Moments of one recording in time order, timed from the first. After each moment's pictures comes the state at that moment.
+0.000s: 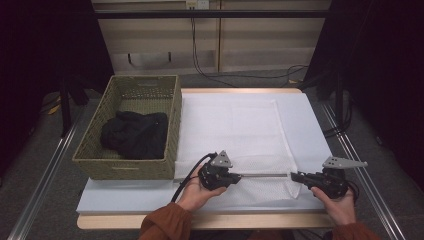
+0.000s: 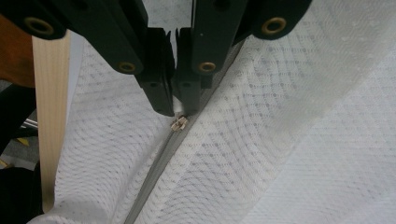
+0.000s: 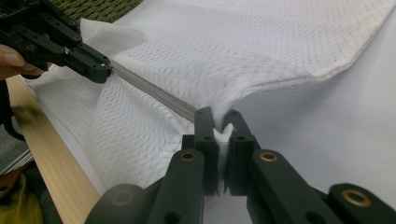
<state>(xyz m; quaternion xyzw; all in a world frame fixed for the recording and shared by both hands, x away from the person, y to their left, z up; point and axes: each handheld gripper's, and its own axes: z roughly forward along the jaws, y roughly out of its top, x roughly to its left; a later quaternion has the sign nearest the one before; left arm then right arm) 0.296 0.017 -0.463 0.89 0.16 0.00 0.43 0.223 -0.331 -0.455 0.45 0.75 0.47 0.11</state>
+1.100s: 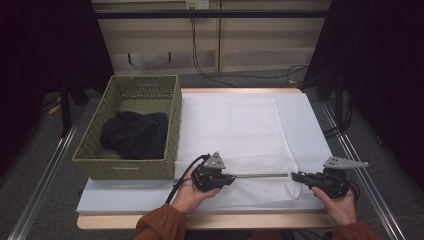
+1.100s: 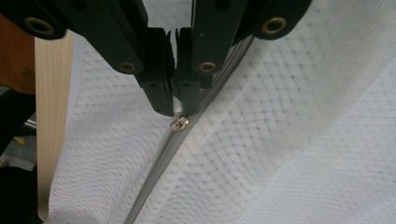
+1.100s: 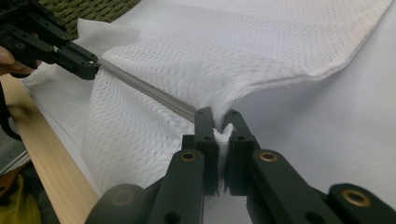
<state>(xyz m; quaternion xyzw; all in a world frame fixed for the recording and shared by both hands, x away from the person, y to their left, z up) 0.293 0.036 -0.462 0.89 0.18 0.00 0.42 0.222 -0.332 -0.455 0.45 0.75 0.47 0.11</state>
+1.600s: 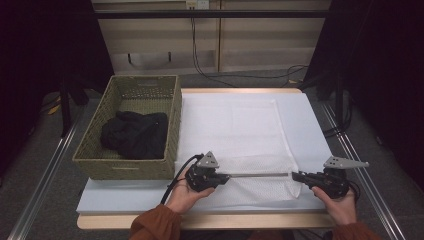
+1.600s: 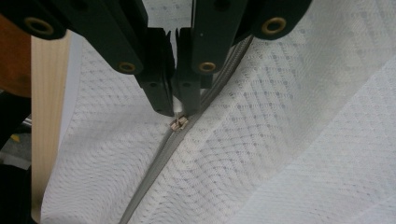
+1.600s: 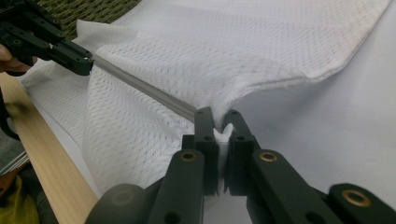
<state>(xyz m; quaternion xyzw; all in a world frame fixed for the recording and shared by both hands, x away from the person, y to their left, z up) 0.294 0.050 -0.462 0.88 0.19 0.00 0.43 0.222 -0.333 -0.454 0.46 0.75 0.47 0.11</state>
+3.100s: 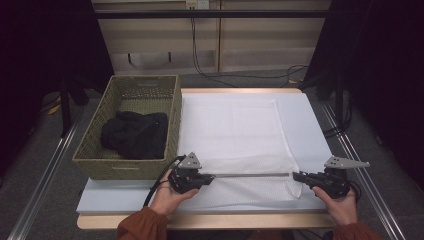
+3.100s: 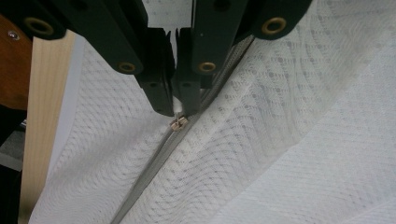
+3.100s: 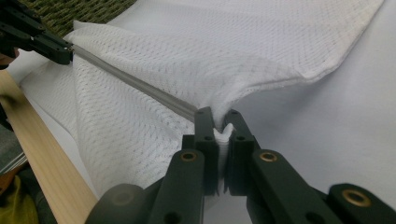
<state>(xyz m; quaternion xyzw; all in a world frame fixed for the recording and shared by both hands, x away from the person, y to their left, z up) 0.290 0.093 -0.458 0.88 0.21 0.02 0.42 0.222 -0.335 -0.455 0.46 0.74 0.47 0.11</state>
